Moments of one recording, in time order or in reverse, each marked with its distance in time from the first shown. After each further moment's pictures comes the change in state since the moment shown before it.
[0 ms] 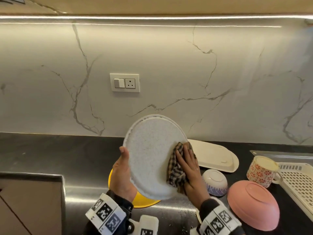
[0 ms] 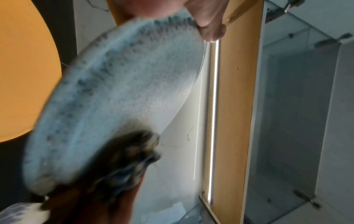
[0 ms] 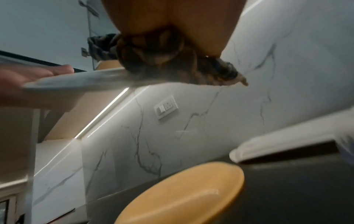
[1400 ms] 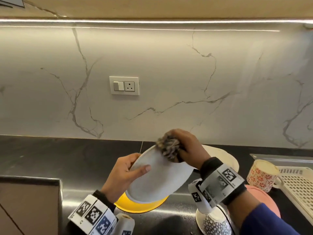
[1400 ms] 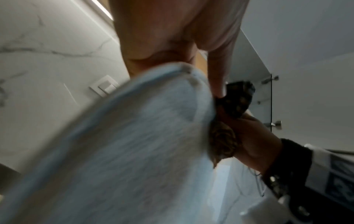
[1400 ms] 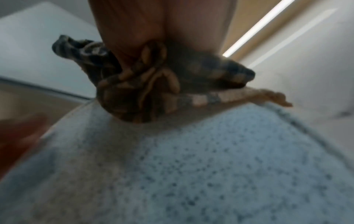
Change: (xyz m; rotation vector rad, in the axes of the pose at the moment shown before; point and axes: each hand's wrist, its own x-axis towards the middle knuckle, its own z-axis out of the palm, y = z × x) left_hand 0.003 0.025 -0.004 0.721 -0.393 0.264; right_hand 0.091 -0.053 -0.056 -0.014 -0.028 -0.319
